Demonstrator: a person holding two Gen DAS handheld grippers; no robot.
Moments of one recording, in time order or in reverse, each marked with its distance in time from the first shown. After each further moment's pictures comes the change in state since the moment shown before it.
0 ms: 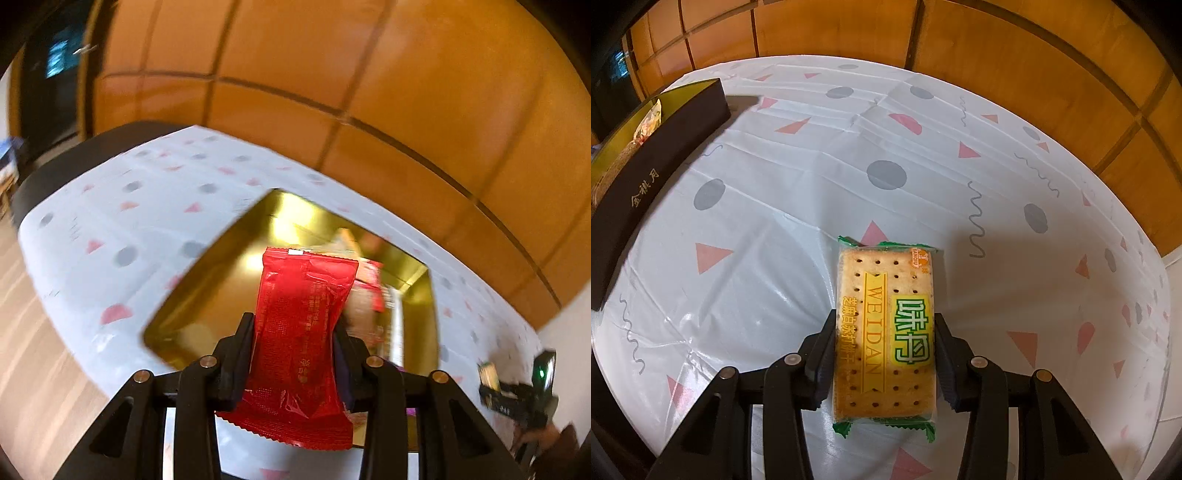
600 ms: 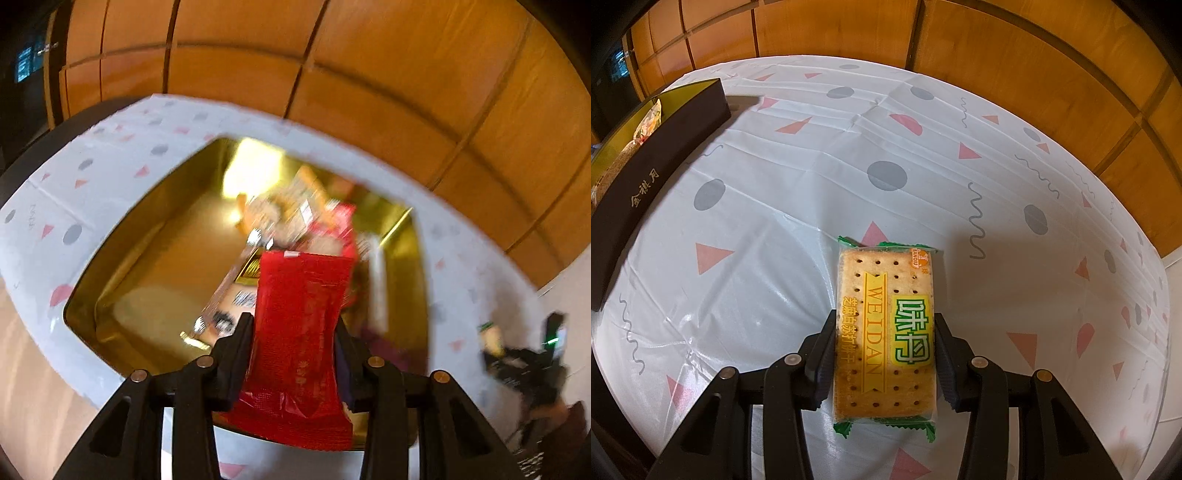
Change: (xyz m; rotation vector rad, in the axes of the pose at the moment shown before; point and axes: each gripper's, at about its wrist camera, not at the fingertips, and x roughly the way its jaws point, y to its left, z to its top) left arm 0.050 -0.055 -0.024 0.127 0.186 0.008; right arm 0.001 0.000 0.001 0.004 0.000 -0.001
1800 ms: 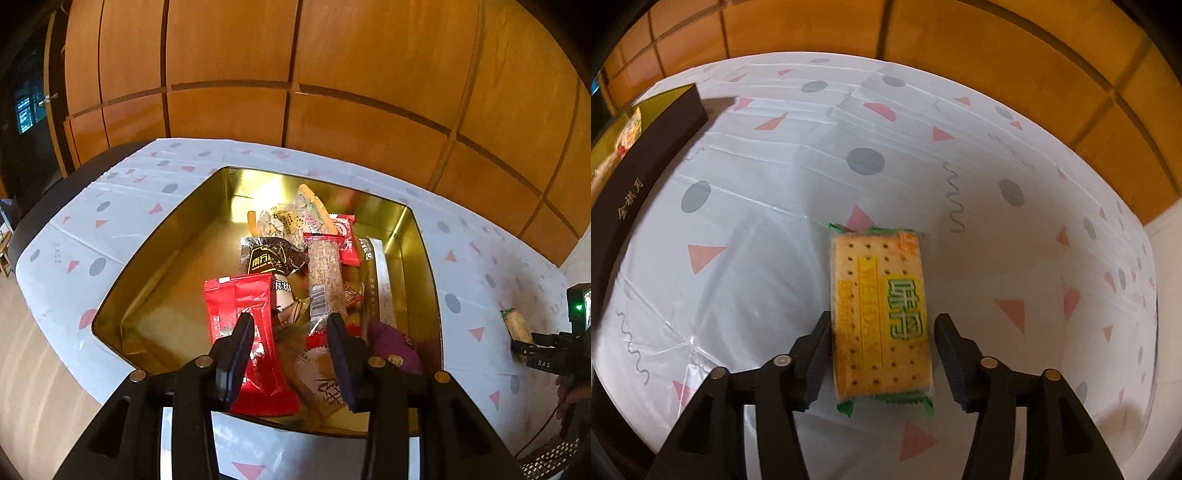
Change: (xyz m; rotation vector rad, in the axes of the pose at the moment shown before) left arm -0.026 -0.018 -0.020 0.119 -0.159 0.066; right arm -0.006 -0.006 -0.006 0.123 0.053 -0.065
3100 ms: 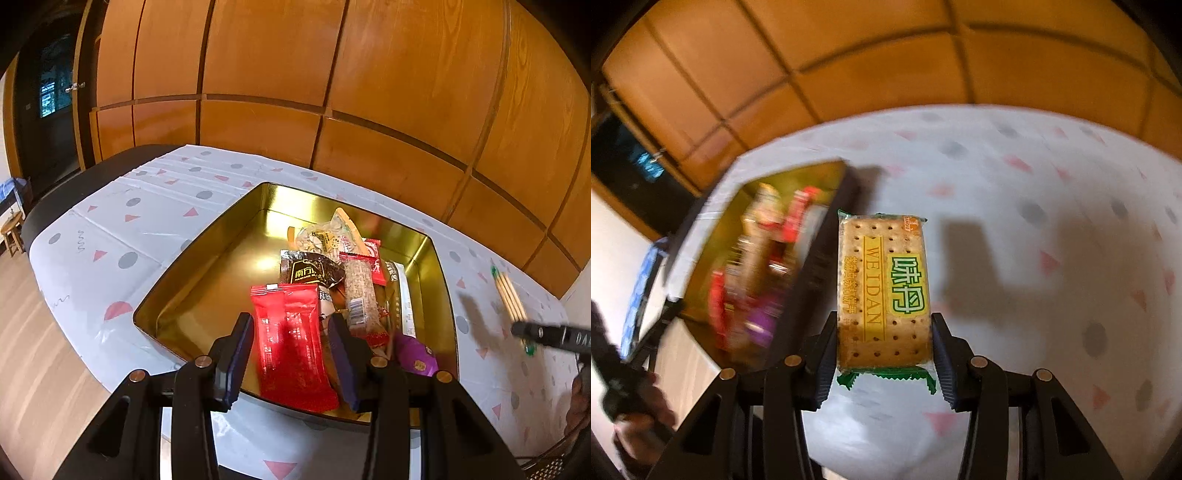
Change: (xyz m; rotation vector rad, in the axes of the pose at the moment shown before) left arm -0.017 0.038 -0.008 -0.094 -0.087 0.012; right arm -0.084 0.113 0.038 0.114 -0.154 0.451
